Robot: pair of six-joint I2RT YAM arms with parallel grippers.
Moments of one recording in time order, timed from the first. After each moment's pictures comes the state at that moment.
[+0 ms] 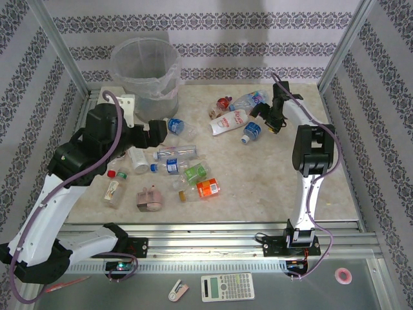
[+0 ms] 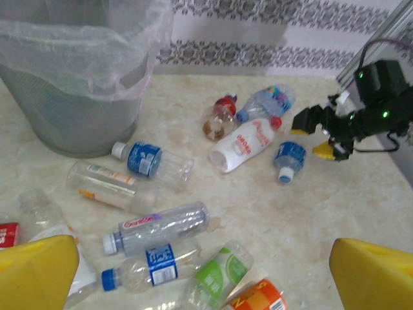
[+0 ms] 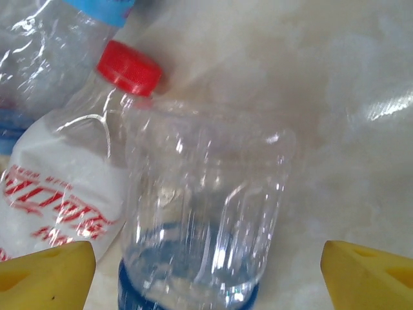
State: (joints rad) left arm -0.54 1.07 1.54 -1.00 -0.16 -0.37; right arm 0.00 2.19 1.78 -0.76 -0.25 0.63
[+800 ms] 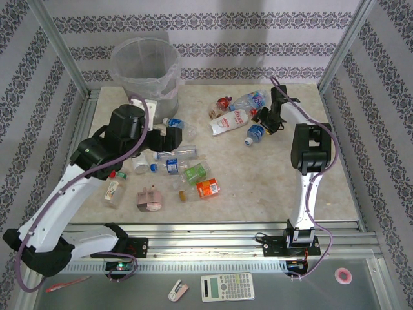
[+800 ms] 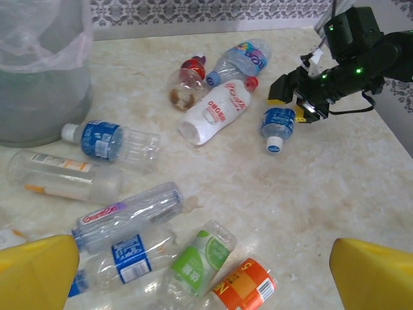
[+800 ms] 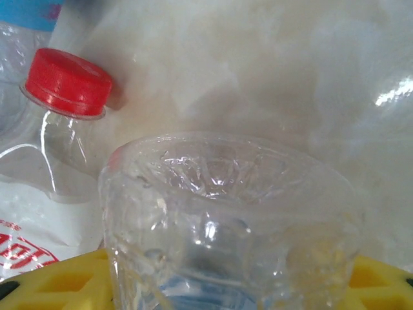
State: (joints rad) left arm -0.61 1.16 1.45 -0.87 -0.07 -0.34; right arm 0.00 2.21 1.71 -0.68 -0.24 0.68
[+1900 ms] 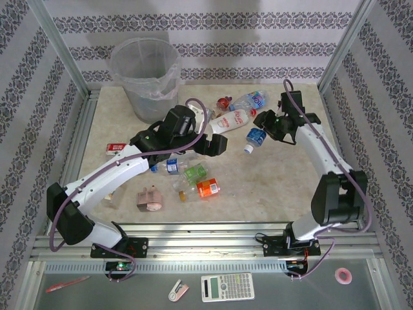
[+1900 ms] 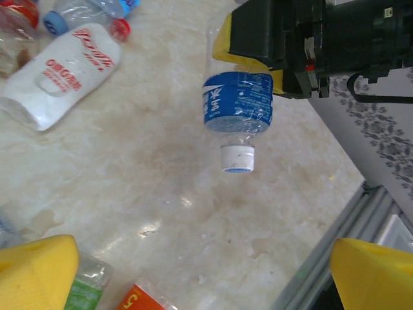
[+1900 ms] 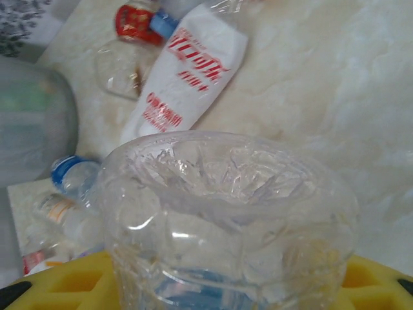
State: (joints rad) left arm -0.73 1.45 1.38 -0.53 0.21 -0.42; right arm 0.12 1.47 1.26 -0.66 -0.29 0.74
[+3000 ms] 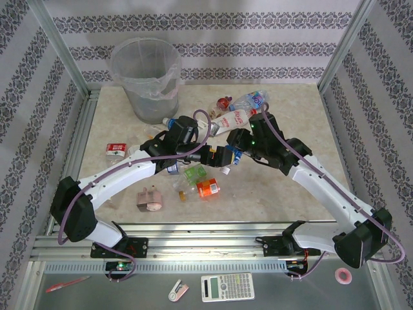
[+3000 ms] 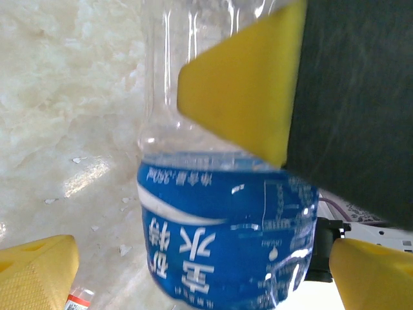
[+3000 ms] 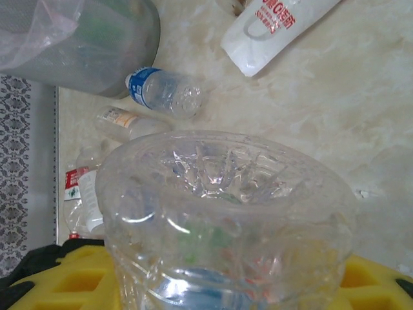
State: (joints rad) left arm -0.72 1.48 1.19 -0.30 0.51 -0.56; right arm 0.58 1.20 1.13 -0.66 -0.04 0.93
